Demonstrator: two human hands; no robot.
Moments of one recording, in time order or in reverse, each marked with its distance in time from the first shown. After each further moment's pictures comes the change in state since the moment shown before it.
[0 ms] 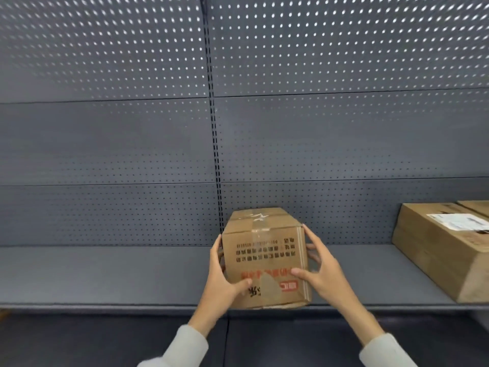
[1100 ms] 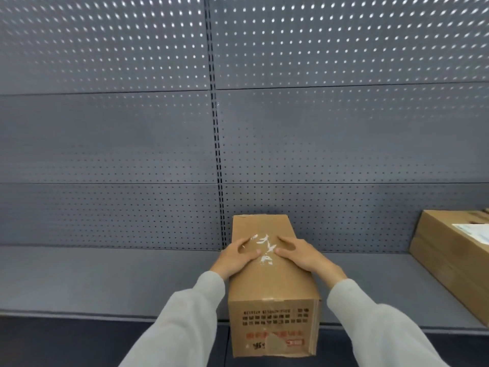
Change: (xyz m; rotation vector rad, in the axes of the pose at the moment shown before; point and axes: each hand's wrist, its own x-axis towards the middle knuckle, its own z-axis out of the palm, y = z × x) left_hand 0.138 -0.012 0.011 0.400 -0.194 -0.262; right_hand 0.134 0.022 0.030 -0.375 -0.341 0.311
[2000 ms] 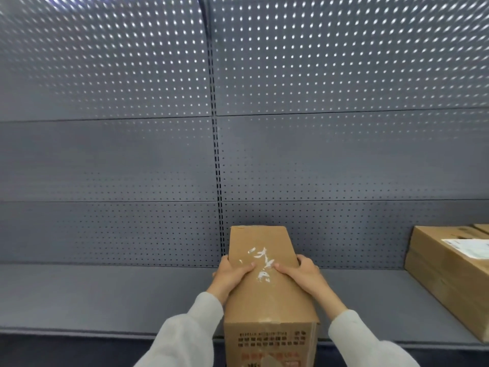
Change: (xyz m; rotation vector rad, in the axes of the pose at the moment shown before) left_hand -0.034 0.013 0.005 -0.404 0.157 -0.189; right_hand -0.042 -0.004 0.007 0.337 0.223 0.082
